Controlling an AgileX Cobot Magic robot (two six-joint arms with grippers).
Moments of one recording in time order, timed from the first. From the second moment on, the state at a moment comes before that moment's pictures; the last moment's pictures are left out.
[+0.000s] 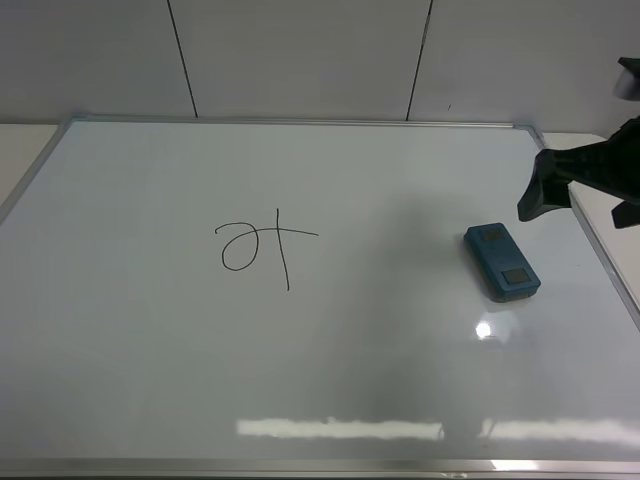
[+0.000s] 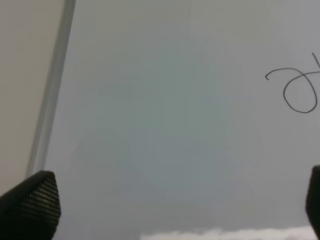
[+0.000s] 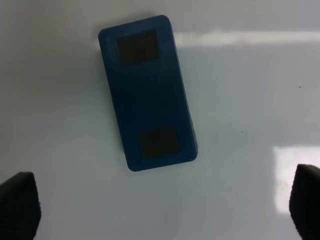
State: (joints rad) left arm 0.06 0.00 -0.50 -0.09 1.06 0.09; right arm 0.09 1.34 -0.84 0.10 0.79 0.02
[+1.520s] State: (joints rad) left arm 0.06 0.00 -0.50 -0.09 1.06 0.09; right arm 0.16 1.74 -0.95 0.11 0.71 -0.11
